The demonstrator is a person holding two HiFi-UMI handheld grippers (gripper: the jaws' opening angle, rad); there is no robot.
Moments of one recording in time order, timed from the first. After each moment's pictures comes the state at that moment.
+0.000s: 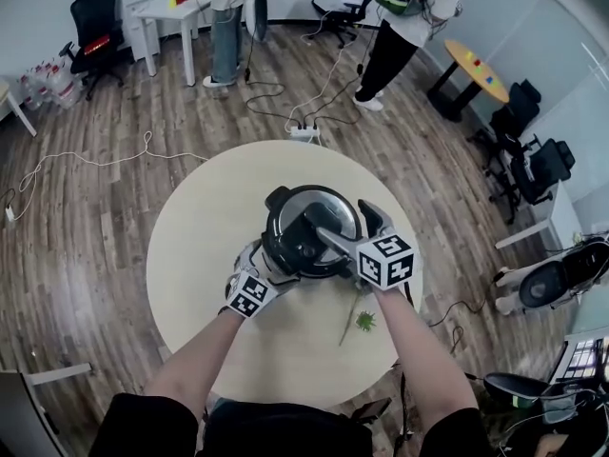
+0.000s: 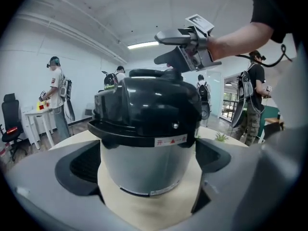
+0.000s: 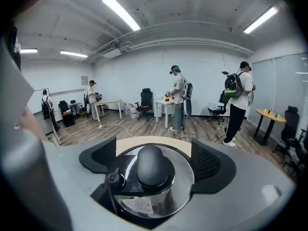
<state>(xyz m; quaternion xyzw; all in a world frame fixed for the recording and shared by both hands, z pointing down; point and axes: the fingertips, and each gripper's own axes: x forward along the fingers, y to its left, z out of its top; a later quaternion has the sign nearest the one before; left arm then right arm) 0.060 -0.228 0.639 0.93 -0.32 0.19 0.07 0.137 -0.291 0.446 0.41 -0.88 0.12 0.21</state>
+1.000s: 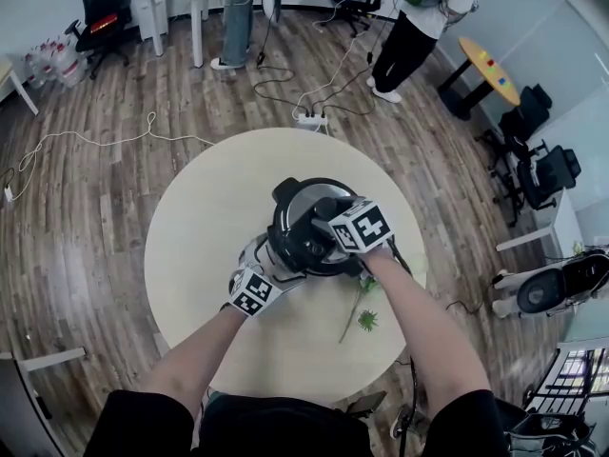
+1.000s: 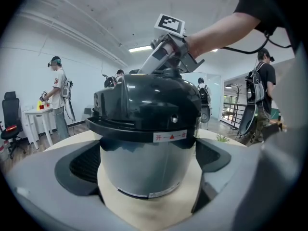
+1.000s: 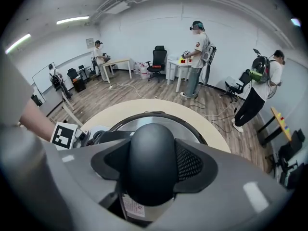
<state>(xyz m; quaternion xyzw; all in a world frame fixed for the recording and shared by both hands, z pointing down) 0.066 -0.230 0.651 0.93 -0.33 0.16 0.07 0.101 -0.316 0.534 0.30 -0.82 0.16 0.45</state>
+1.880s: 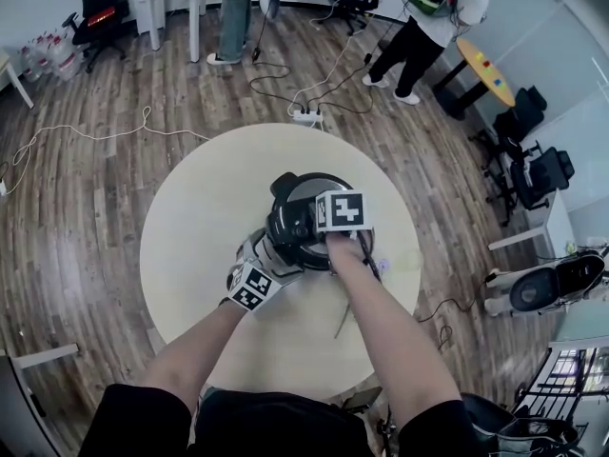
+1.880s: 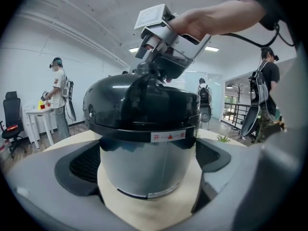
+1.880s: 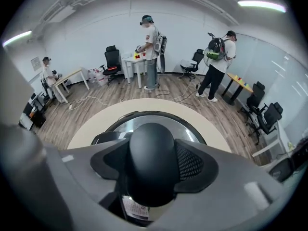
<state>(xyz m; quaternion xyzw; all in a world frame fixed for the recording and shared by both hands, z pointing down) 0.068 -0.228 0.649 0.93 -0.33 0.16 0.07 0.118 -0.328 0.535 0.52 -0.69 0.28 0.40</state>
